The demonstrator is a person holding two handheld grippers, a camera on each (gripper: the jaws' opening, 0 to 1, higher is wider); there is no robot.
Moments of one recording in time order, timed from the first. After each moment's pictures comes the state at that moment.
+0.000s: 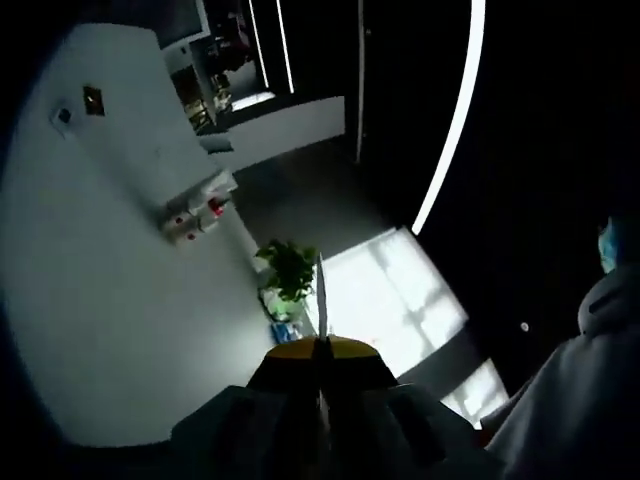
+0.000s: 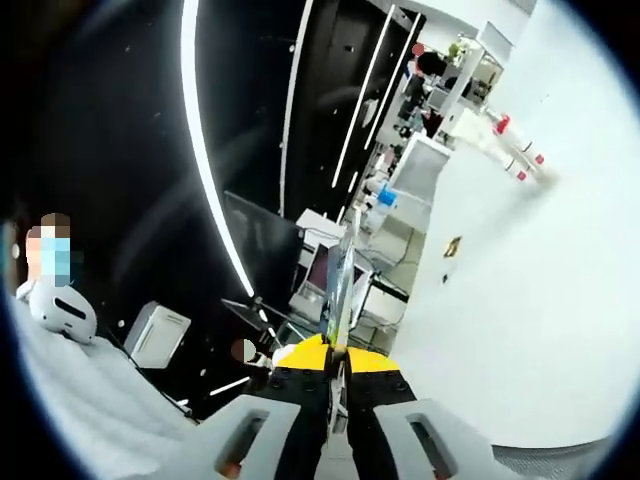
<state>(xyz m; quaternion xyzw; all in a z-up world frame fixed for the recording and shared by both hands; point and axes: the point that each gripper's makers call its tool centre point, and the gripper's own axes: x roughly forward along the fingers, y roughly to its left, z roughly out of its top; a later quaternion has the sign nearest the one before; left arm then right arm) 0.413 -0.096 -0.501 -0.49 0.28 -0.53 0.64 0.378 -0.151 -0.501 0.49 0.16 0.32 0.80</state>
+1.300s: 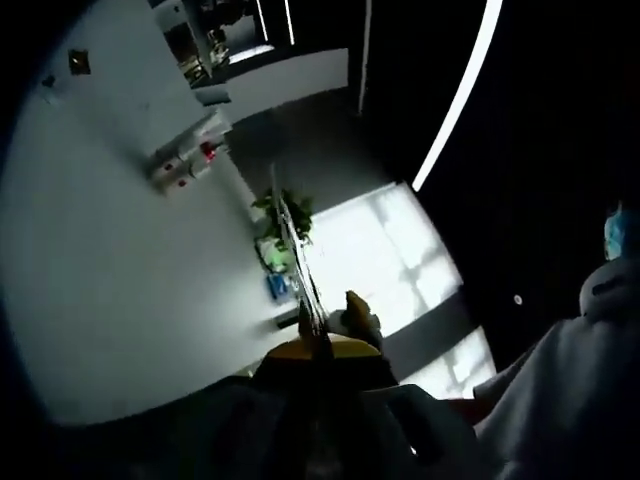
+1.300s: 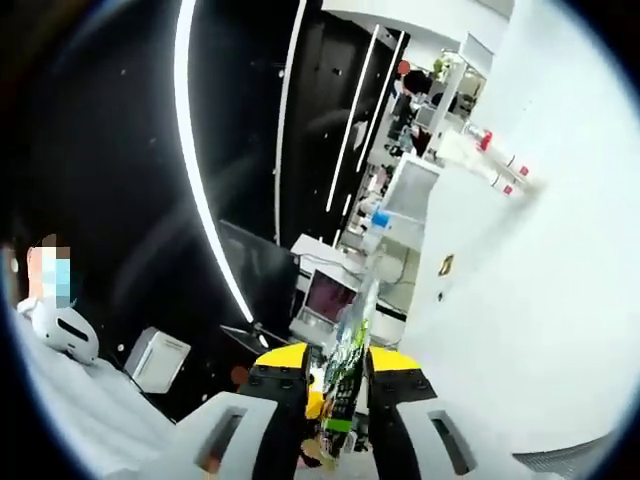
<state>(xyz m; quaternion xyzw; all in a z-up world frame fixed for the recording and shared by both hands) 0.381 -0.116 -0.514 -0.45 0.35 -0.57 0.59 0.386 -0.162 -0.497 0.51 0.14 0.30 0.79</state>
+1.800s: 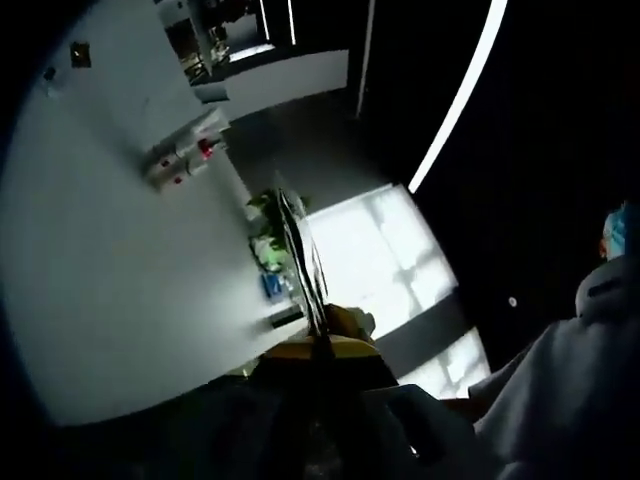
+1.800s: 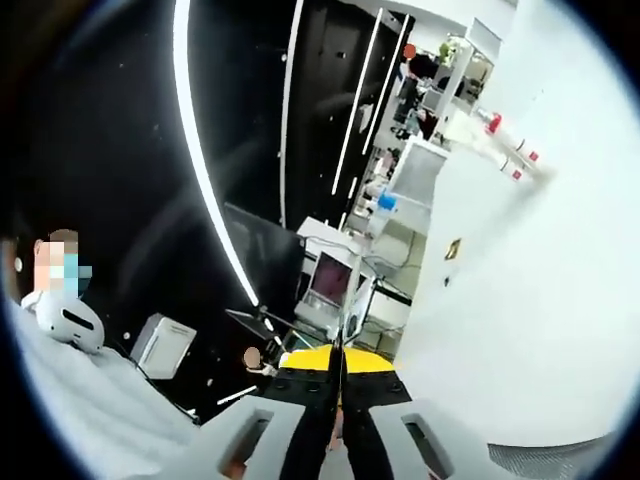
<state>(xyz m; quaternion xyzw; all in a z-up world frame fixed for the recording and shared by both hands) 0.378 -0.119 -0.509 -0.44 0.34 -0.59 0.60 0.376 -0.155 -0.496 0.50 0.16 0.33 0.79</state>
